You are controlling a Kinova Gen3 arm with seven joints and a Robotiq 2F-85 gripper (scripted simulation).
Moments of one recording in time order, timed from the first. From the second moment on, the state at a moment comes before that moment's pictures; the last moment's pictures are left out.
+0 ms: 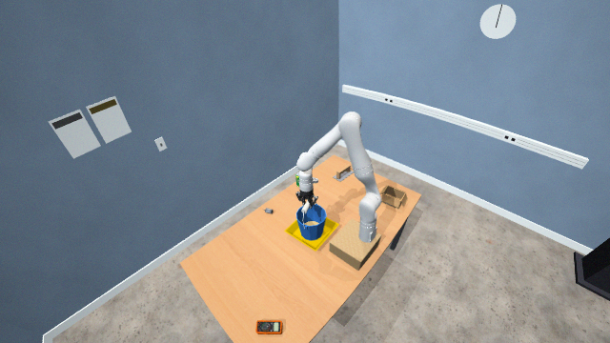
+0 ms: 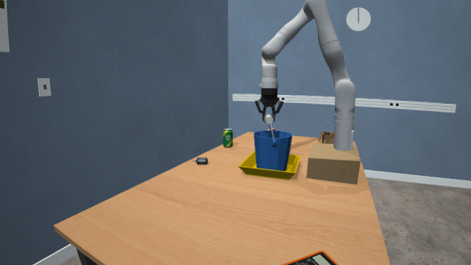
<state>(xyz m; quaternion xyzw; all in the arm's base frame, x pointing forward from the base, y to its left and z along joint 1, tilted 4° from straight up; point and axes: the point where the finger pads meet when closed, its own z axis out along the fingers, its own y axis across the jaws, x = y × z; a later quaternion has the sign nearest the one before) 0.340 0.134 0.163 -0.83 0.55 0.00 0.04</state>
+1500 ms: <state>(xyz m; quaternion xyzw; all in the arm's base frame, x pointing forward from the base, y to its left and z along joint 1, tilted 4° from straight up) 0.340 0.134 0.163 -0.83 0.55 0.00 0.04</state>
